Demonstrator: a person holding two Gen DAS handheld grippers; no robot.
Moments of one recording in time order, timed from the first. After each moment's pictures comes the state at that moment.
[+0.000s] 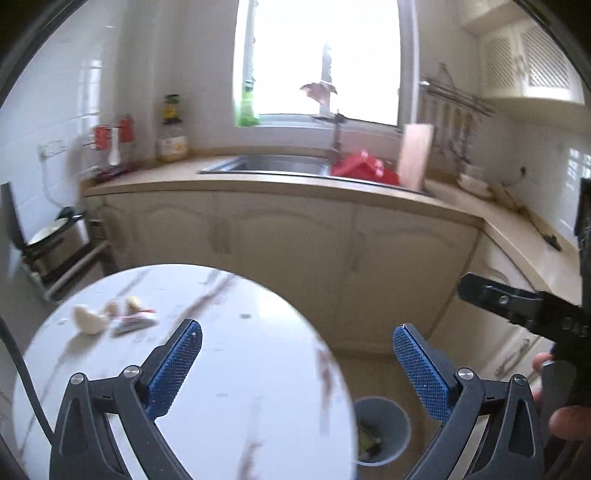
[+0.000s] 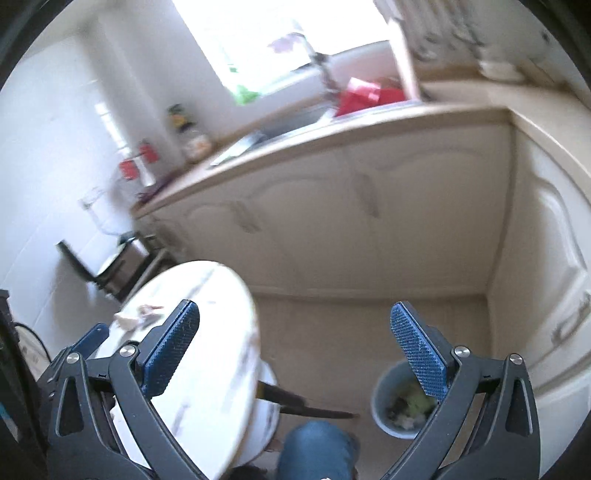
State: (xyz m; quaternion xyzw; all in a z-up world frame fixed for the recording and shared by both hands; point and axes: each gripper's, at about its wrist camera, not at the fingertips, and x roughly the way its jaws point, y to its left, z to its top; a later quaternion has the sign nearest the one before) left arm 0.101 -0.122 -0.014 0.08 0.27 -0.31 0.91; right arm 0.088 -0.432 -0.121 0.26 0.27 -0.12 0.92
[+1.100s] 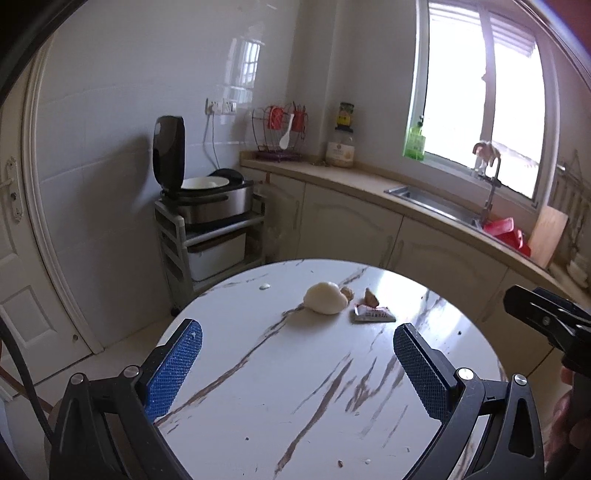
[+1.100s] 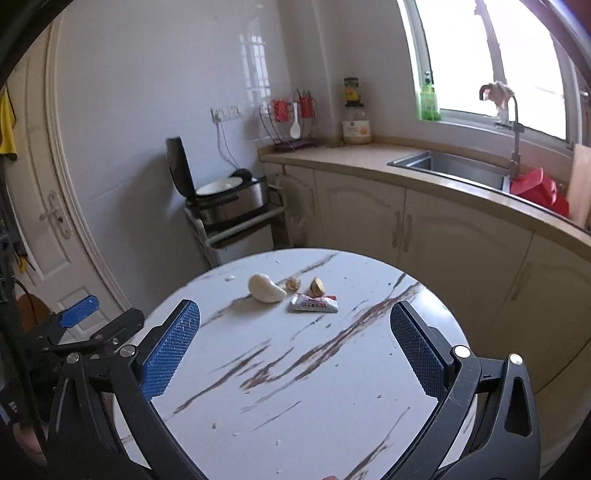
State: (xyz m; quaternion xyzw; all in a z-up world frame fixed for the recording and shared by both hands) left arm 0.098 0.121 -0.007 -0.03 0.27 -0.10 0.96; right arm 0.212 -0.154 -0.076 0.05 0.28 0.05 0.96
